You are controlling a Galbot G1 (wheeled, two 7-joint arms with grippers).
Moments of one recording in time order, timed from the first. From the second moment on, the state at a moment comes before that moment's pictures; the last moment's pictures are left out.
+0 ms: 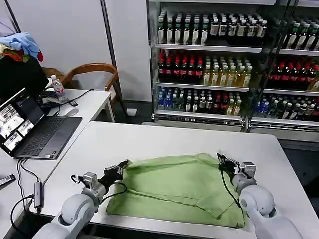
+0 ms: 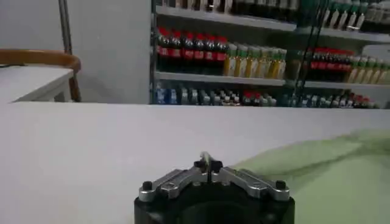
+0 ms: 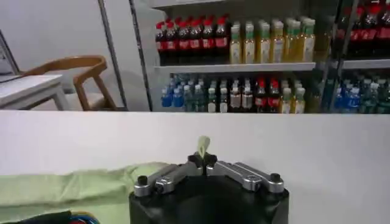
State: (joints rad) left arm 1.10 -0.94 -0.20 -1.76 -0.69 0.27 -0.01; right arm -1.14 1.02 0.39 1.86 0.67 -0.45 0.19
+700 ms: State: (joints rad) left arm 1.18 -0.93 -0.24 -1.81 -0.69 0.26 0.00; right arm -1.41 1.03 0.51 2.07 0.63 -0.47 0.20
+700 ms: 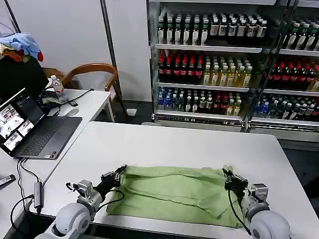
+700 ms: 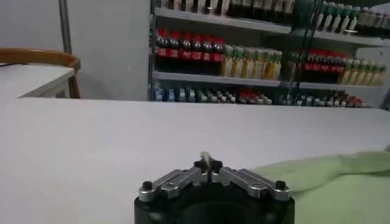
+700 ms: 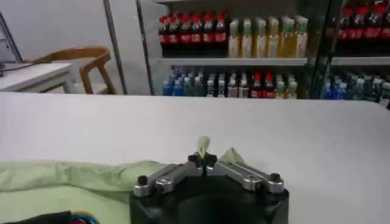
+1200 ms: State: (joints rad) left arm 1.20 -0.93 -0.24 -1.82 -0.68 0.25 0.01; right arm -1.50 1.03 0.55 2.11 0.62 -0.48 0.20
